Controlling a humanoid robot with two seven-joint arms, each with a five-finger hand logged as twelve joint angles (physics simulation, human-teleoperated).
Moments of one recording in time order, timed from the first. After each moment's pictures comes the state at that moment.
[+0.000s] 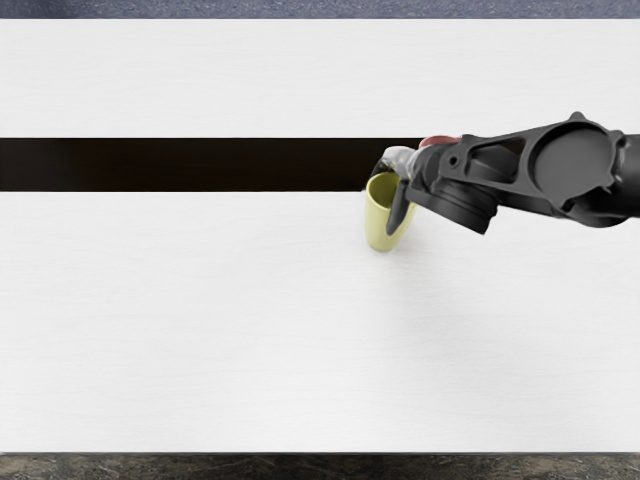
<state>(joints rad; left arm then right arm) -0.05 0.00 -0.06 -0.27 -0.11 0.06 0.09 1.65 -0.26 -0.42 1.30 -0.27 -0.31 -0.61</state>
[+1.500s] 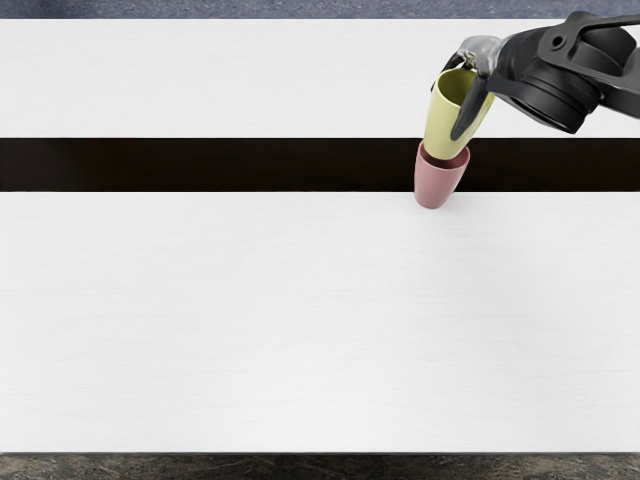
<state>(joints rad) -0.05 0.00 -0.06 -0.27 -0.11 0.06 0.09 1.81 -0.44 -0.43 1.22 -0.29 -0.21 -0.61</state>
